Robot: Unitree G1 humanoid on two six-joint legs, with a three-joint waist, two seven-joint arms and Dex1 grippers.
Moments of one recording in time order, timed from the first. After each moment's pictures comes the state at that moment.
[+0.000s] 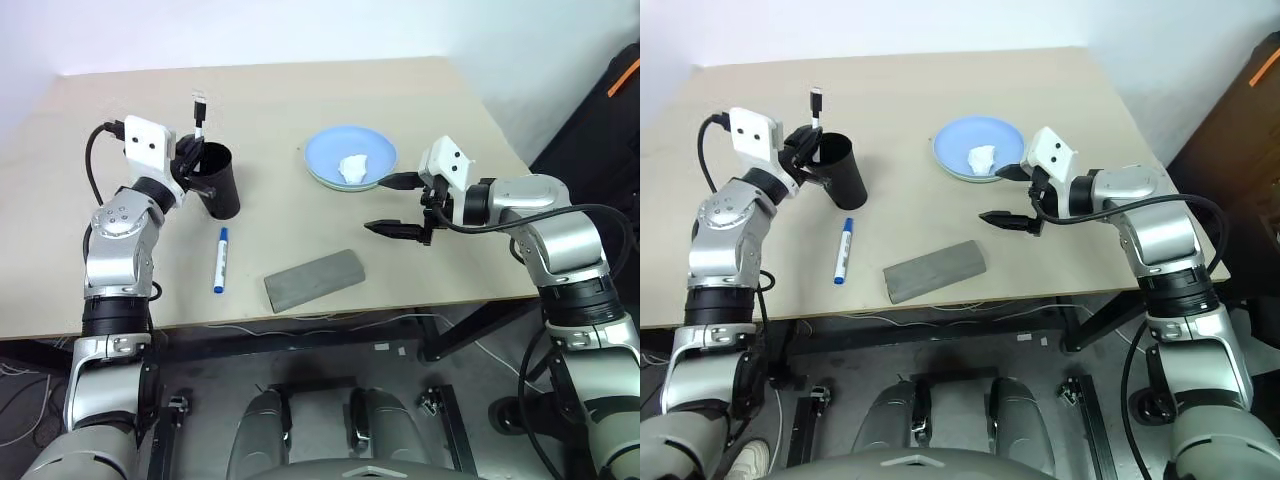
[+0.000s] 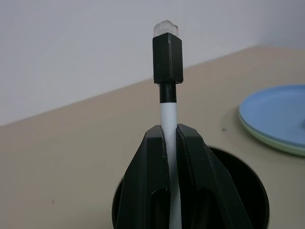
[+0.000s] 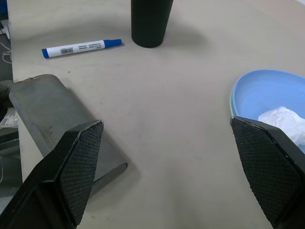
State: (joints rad) left arm -0.65 0.49 0.19 0.27 -0.21 0.17 -0.43; right arm -0.73 -0.67 0.11 0.04 0.30 0.51 1.09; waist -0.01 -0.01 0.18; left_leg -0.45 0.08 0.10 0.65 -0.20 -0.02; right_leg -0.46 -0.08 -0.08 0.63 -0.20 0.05
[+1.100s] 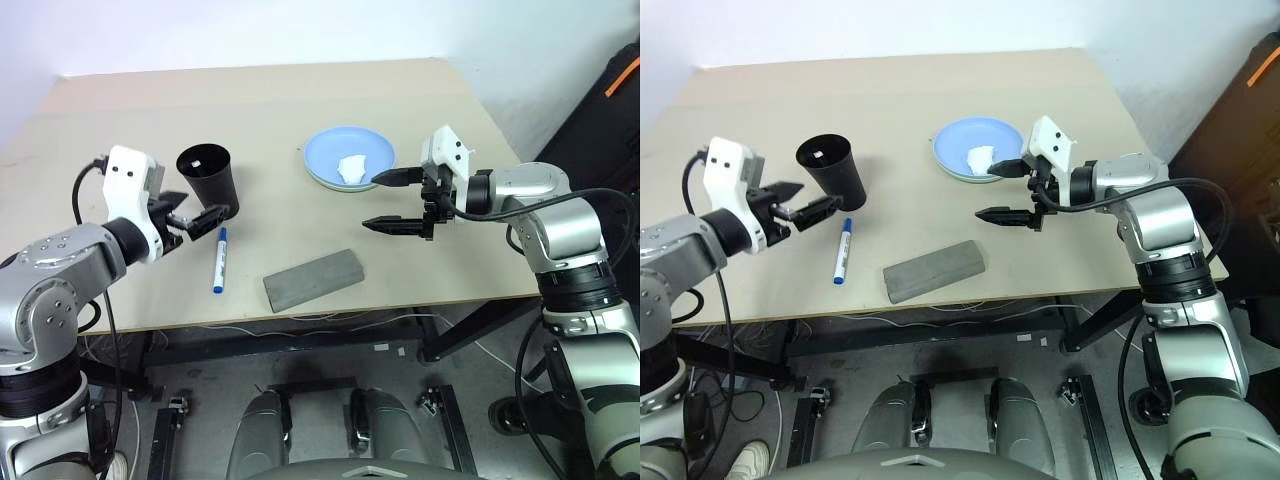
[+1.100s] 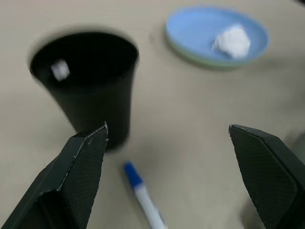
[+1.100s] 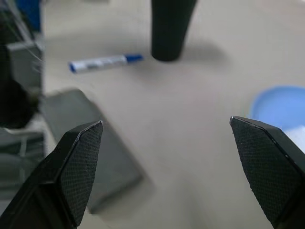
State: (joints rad) left arm -0.40 0.66 0.39 -0.51 -0.69 1.31 -0.38; right arm -0.82 -0.65 0.11 0.12 0.36 0.53 1.22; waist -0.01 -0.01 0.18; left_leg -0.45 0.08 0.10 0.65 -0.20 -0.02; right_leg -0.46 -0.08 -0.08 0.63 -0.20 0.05
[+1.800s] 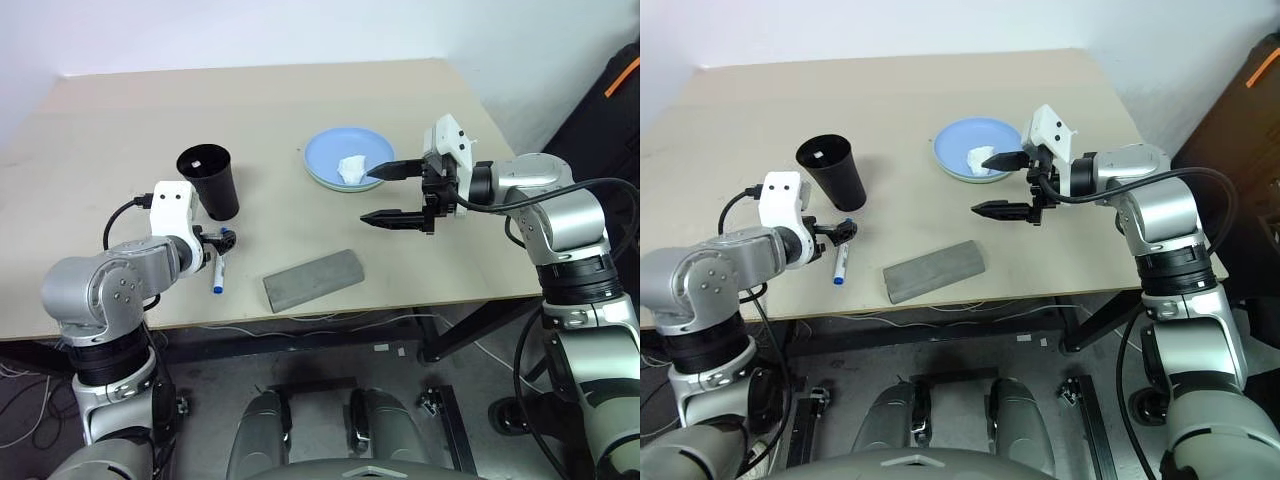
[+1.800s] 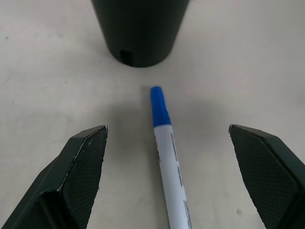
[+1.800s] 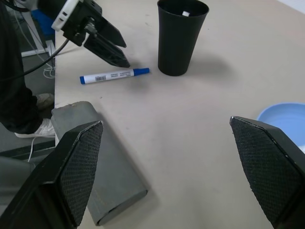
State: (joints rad) left arm -0.56 0.37 0.35 -0.39 -0.51 1.61 0.12; right arm -0.84 -0.65 0.11 0.13 0.36 0.52 1.23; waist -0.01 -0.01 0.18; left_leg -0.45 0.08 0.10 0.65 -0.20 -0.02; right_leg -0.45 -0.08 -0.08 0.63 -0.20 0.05
